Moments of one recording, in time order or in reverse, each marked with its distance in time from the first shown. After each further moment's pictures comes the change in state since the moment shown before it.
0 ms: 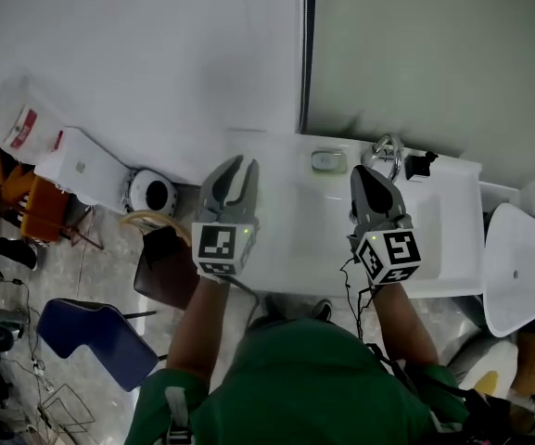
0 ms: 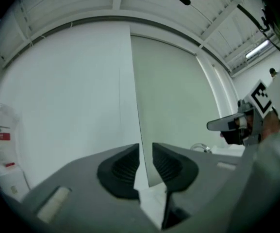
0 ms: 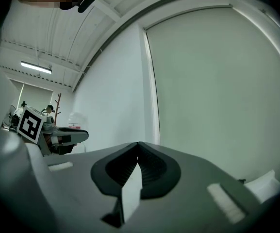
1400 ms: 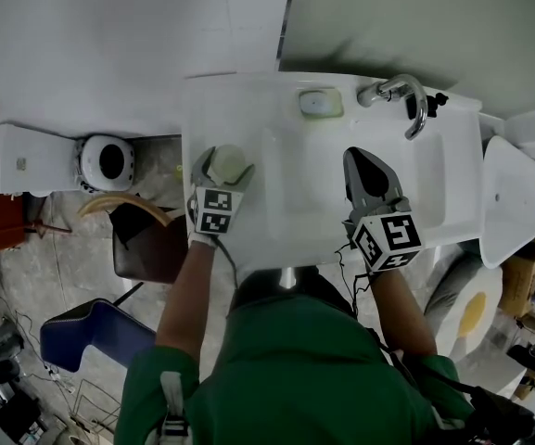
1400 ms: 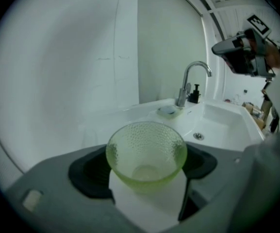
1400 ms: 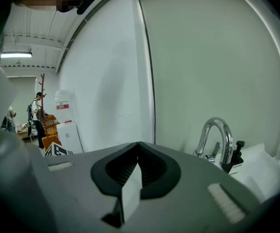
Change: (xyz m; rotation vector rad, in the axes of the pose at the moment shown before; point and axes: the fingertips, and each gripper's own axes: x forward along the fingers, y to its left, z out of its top) left arm 0.050 0.018 -0.343 -0.057 0.567 -0.270; right arm 0.058 0.003 -0.140 0.068 0.306 -0.132
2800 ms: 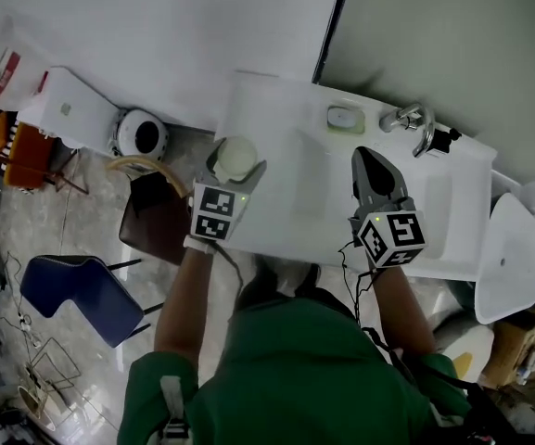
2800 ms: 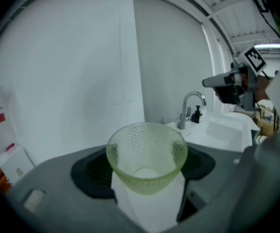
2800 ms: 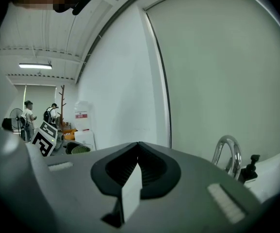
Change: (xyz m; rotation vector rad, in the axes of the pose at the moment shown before) left arm -0.144 -0.030 0.090 -0.003 -0.124 0.167; right arm -0.045 0.033 0.042 -0.047 -0.115 0.204
